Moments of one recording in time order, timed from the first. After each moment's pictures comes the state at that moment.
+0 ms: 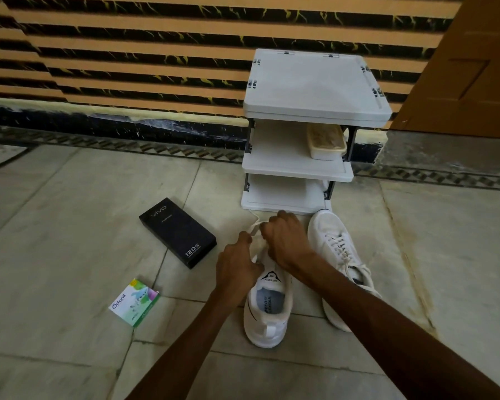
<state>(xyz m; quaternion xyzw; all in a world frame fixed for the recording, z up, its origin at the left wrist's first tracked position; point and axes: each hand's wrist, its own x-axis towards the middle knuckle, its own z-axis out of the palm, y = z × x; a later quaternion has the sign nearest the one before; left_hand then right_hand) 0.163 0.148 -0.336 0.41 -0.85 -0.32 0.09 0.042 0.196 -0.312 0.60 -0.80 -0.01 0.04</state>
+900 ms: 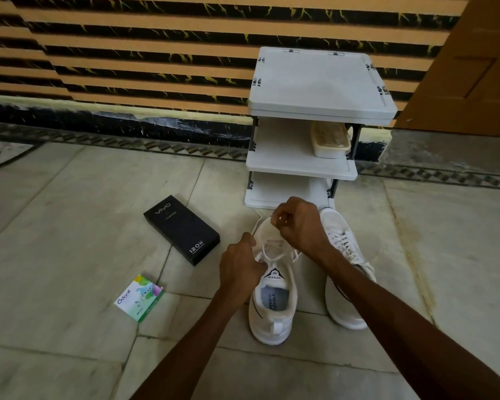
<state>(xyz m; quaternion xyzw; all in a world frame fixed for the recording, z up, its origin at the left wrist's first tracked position) 0.166 0.150 -0.337 0.43 -0.84 -0.32 0.09 0.016 0.202 -0.306 0.47 -0.82 0.32 -0.07</state>
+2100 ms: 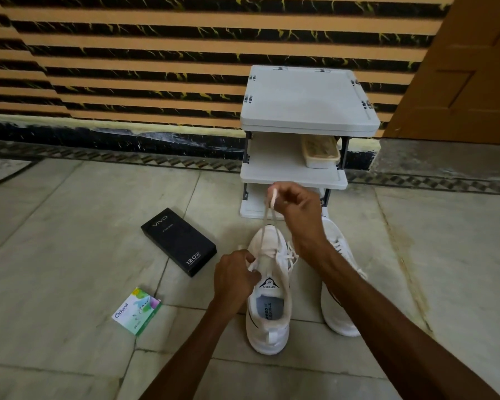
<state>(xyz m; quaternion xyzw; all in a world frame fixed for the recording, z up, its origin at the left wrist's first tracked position) 0.169 0.147 -0.339 0.42 -0.84 -0.33 0.09 0.032 0.196 -0.265 0.30 -0.62 0.70 -0.19</state>
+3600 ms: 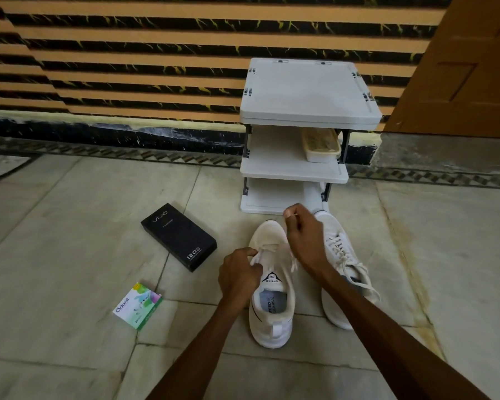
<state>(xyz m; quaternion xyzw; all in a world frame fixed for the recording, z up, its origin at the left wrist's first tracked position) 0.161 0.156 -0.350 0.50 -0.78 -0.37 0.09 0.025 0.218 -0.333 0.34 -0.77 0.54 -0.05</state>
